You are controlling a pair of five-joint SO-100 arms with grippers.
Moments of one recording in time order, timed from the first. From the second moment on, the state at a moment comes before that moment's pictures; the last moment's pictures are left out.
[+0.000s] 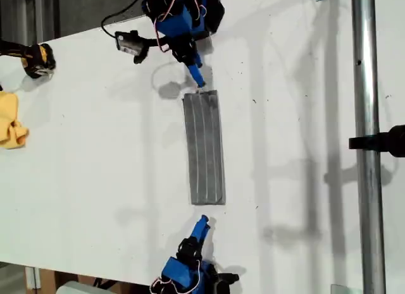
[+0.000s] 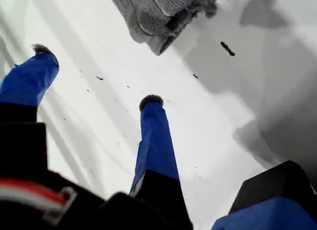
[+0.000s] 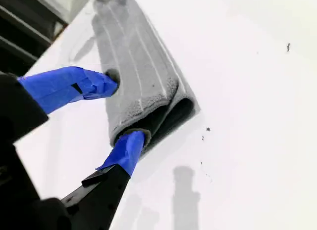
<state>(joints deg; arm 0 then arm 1) 6.2 193.6 167.6 69.7 -89.6 -7.6 170.1 148.4 83.7 83.8</state>
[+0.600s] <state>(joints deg) 5.4 199.0 171.2 72.5 -89.7 -5.1 125.6 140.6 65.0 93.2</state>
